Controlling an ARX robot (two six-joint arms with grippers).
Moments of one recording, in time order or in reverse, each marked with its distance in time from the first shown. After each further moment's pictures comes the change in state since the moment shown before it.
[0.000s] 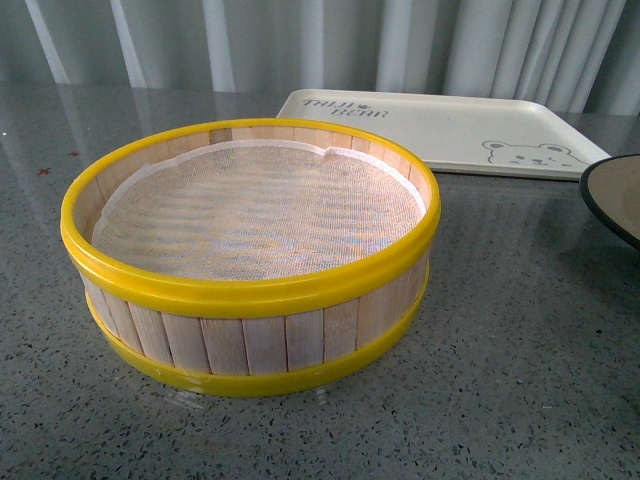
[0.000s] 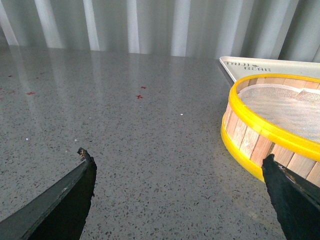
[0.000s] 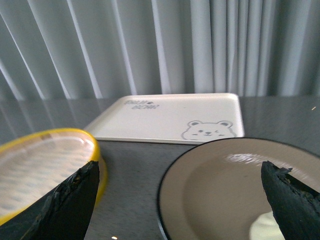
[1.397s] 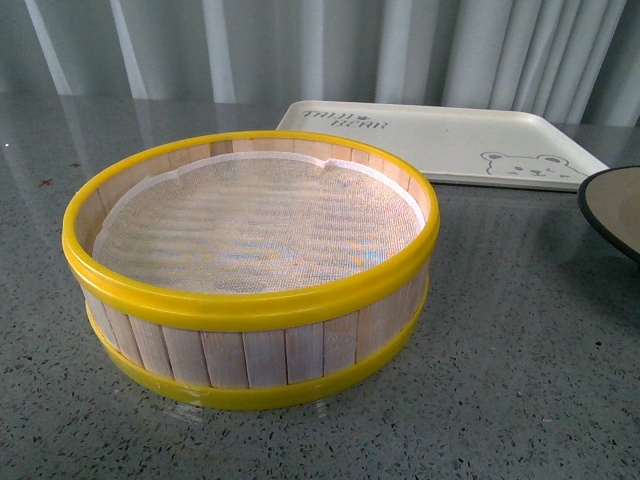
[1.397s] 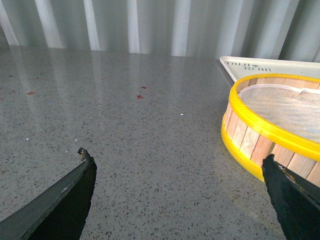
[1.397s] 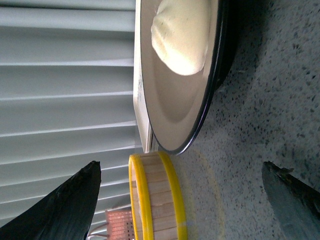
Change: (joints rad) left arm 0.000 0.000 0.000 0.000 0.000 0.000; right arm -0.309 -0.227 -0.126 -0.426 -0.239 1.234
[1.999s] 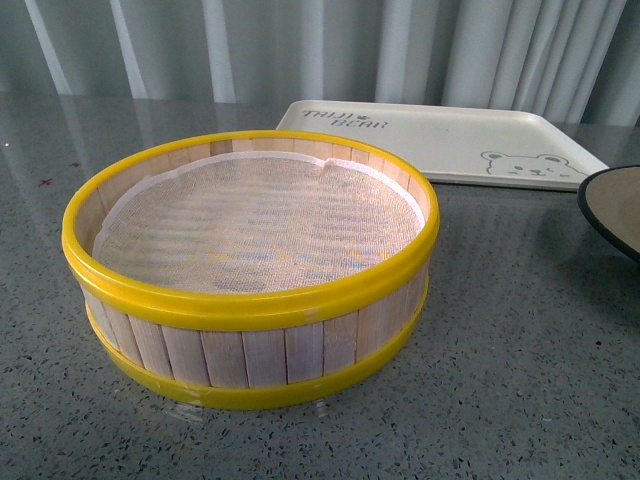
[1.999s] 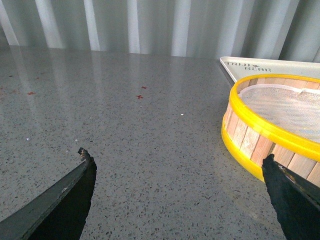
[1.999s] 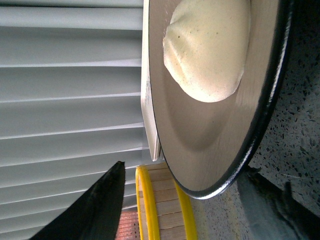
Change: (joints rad) left arm 0.000 0.000 0.000 0.000 0.000 0.000; right arm 0.103 0.439 -0.013 0.493 0.047 0.048
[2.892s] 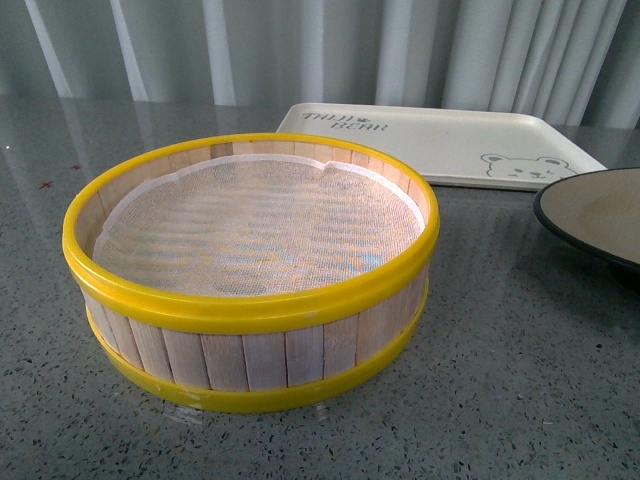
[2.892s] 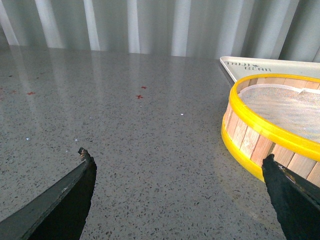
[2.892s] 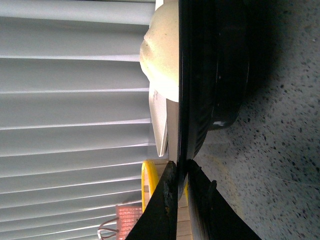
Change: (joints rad) left arm 0.000 0.000 0.000 0.000 0.000 0.000; right arm 0.016 -0.042 -0.019 0.060 0.005 0.003
